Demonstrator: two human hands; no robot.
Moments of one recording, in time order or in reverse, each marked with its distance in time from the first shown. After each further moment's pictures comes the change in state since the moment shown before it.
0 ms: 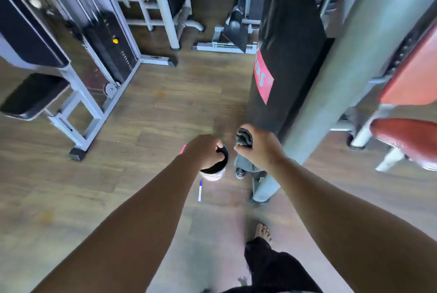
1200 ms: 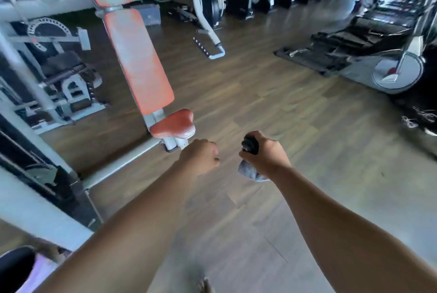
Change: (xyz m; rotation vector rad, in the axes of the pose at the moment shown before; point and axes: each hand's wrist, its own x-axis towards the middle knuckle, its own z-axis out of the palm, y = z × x) left_hand -0.211 0.678 0.286 0.313 -0.031 0.870; right_hand -0.572 0.391 -0.383 0.036 0.655 0.744
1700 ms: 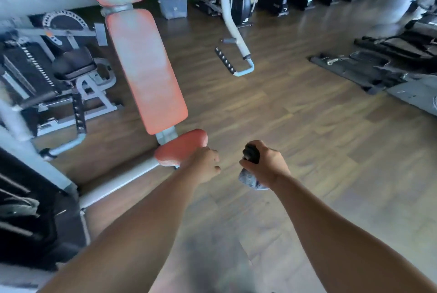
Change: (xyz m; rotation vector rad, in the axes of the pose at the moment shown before) left_hand 0.282 -0.098 -0.041 0.013 -0.092 -0.139; right_hand 0.321 -0.010 0.069 0.033 -0.164 -0.047
